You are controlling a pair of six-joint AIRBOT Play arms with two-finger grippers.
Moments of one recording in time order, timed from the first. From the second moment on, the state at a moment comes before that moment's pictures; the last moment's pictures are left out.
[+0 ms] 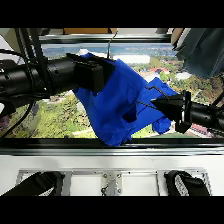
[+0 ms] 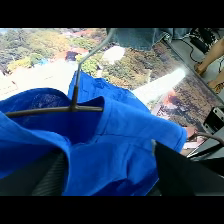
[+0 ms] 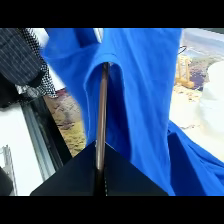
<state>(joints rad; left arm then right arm) -0.69 -1.00 1.61 1.44 -1.01 -1.84 -0.23 -0.68 0.81 -0.07 1.37 0.41</state>
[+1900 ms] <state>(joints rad) -0.45 -1.01 1.61 1.45 -1.18 -1.79 -0.71 -0.49 0.95 -0.14 0.12 0.21</state>
